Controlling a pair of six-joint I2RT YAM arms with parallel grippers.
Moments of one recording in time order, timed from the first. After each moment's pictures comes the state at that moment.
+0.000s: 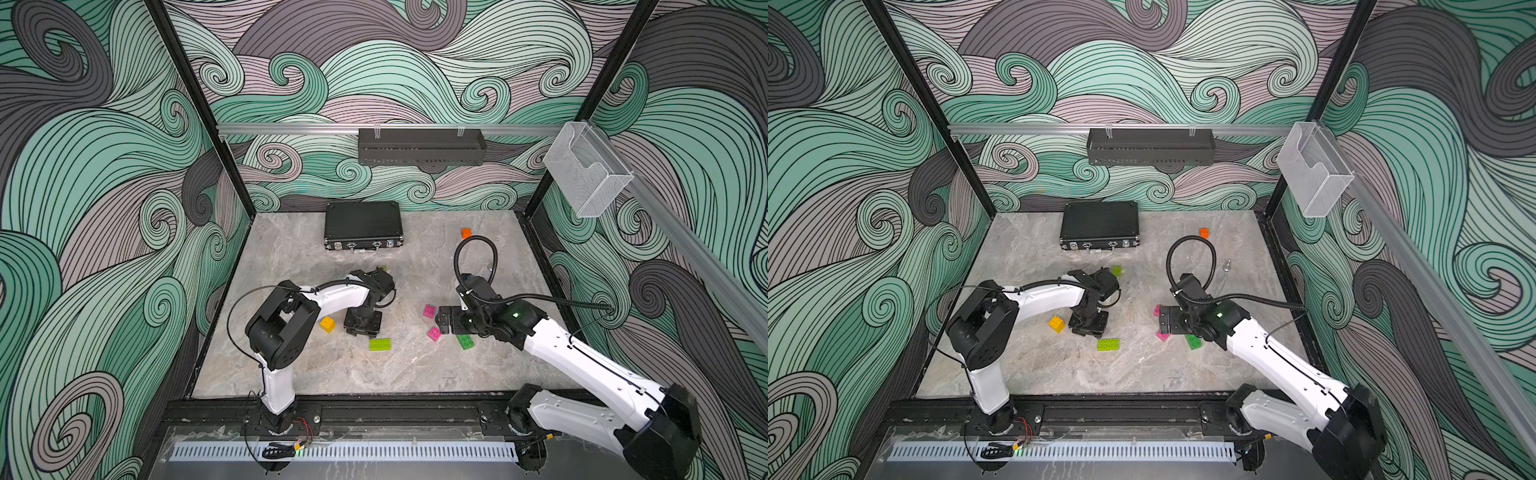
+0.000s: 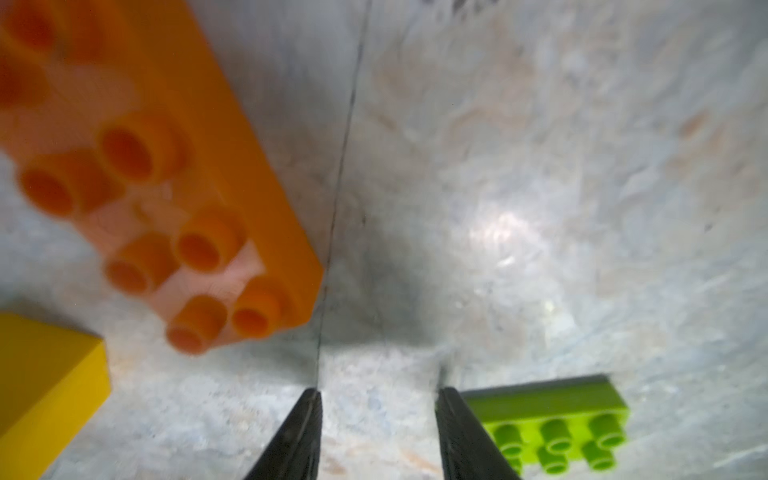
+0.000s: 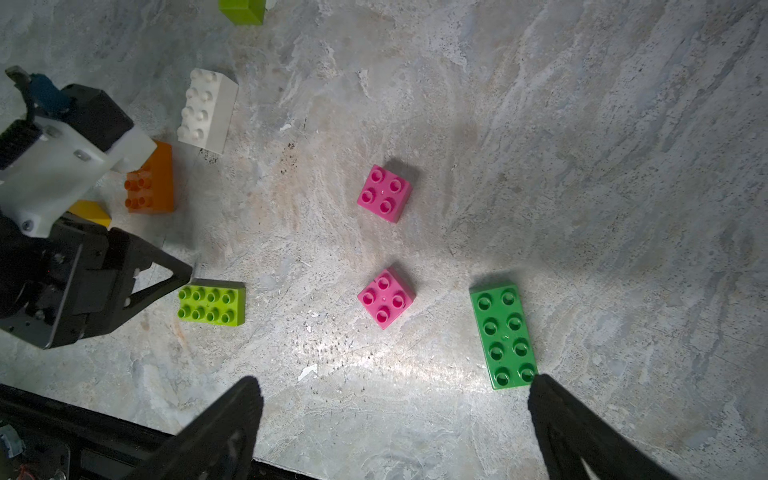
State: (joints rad) left arm -0.72 1.84 1.18 -0.99 0.02 -0.55; right arm 0.68 1.09 0.84 -0.80 0.08 0.56
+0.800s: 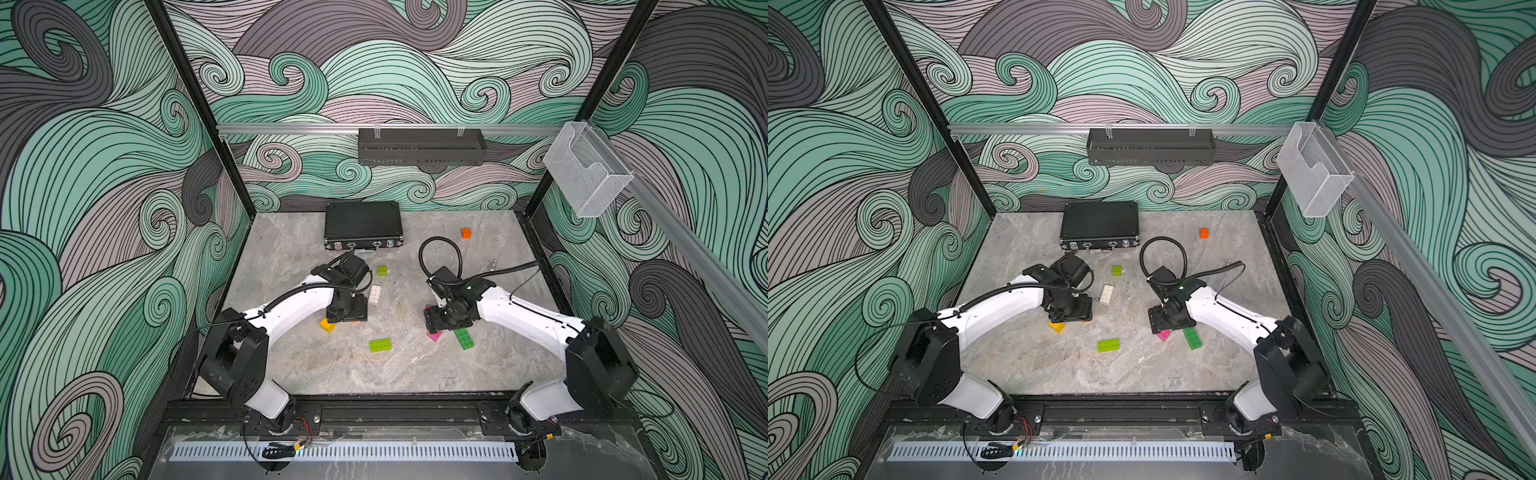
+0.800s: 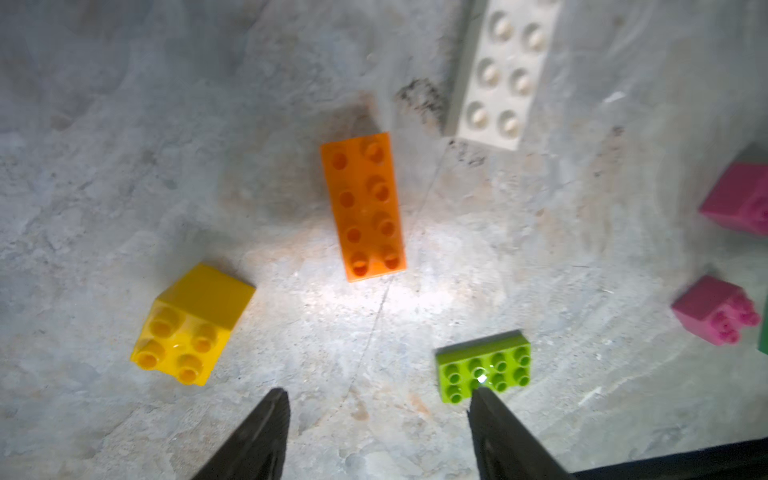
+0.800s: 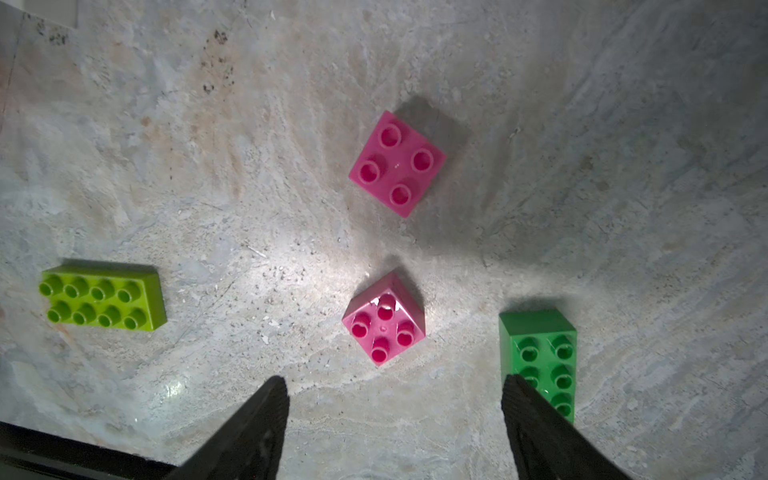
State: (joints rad) left arm -0.55 1.53 1.06 -0.93 0.04 -0.60; right arm 0.67 1.53 1.01 -0.86 -0.01 0.44
